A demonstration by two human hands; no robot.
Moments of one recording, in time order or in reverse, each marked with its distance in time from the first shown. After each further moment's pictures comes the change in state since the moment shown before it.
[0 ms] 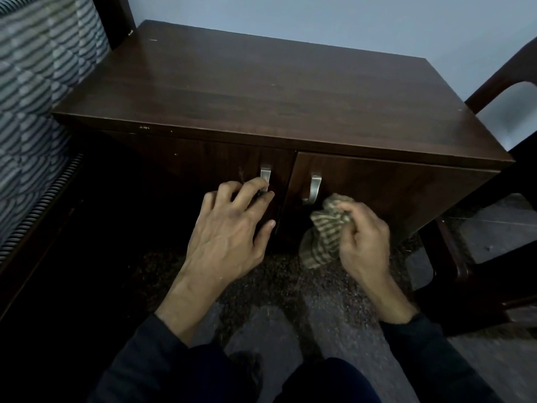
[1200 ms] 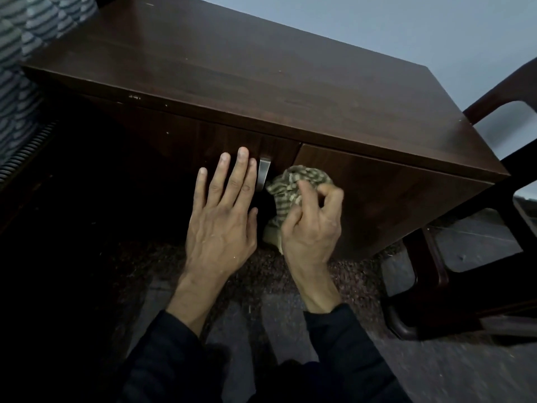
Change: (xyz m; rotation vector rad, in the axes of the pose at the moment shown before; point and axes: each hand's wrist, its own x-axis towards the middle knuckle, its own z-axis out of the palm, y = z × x) left_hand -0.003 0.005 0.043 -0.045 0.154 -0.162; right_hand 0.006 -0.037 0.078 -0.222 0.354 -0.172
